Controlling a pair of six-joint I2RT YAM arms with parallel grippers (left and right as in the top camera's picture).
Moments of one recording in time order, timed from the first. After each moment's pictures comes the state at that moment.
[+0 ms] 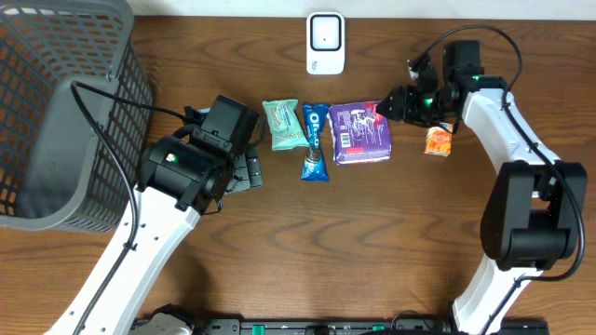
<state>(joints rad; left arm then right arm) -0.46 1.34 1.37 -1.29 -0.27 -0.61 0.02 1.99 1.49 -0.68 -0.56 0.16</state>
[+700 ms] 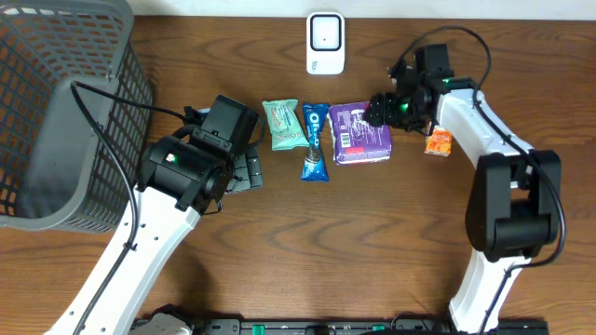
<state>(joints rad) -0.46 1.34 1.37 -1.29 -0.27 -0.61 0.11 2.07 1.49 -0.63 -0.36 0.17</state>
